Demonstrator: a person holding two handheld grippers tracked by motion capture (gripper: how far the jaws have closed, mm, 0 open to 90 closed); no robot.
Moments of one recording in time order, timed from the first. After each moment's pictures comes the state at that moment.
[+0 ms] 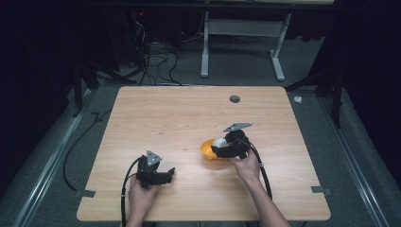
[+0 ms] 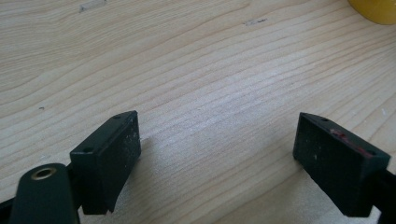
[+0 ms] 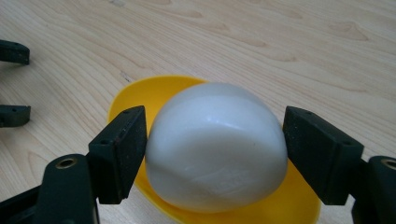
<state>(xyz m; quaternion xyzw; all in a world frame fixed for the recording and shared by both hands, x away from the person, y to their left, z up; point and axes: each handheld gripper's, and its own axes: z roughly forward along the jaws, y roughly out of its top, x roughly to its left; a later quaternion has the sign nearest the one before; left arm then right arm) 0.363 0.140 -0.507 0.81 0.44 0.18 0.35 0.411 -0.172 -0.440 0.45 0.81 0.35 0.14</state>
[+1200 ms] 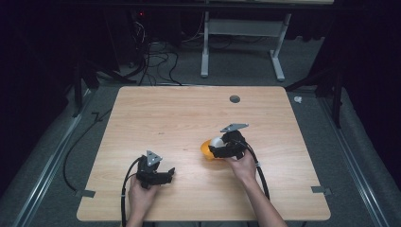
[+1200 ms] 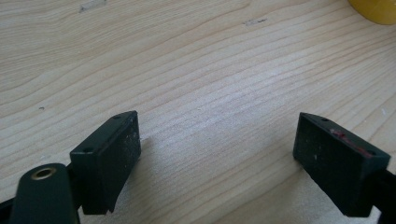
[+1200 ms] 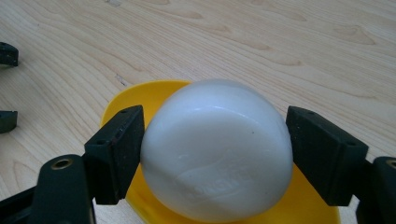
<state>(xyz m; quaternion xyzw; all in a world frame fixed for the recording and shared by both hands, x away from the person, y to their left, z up) 0.363 0.140 -0.507 0.81 0.44 0.18 0.35 0.415 -0.164 -0.449 0.45 0.81 0.35 0.15</state>
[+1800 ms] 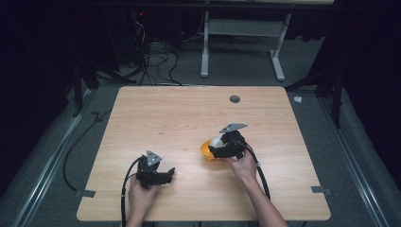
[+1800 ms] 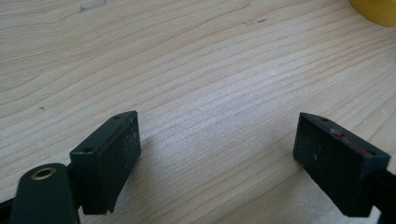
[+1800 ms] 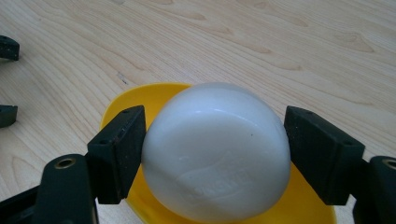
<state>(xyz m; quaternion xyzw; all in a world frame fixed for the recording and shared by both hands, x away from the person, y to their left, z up) 0.363 0.140 -0.507 0.80 0.44 0.18 0.35 0.415 -0.162 -0.447 0.43 0.82 0.34 0.16</state>
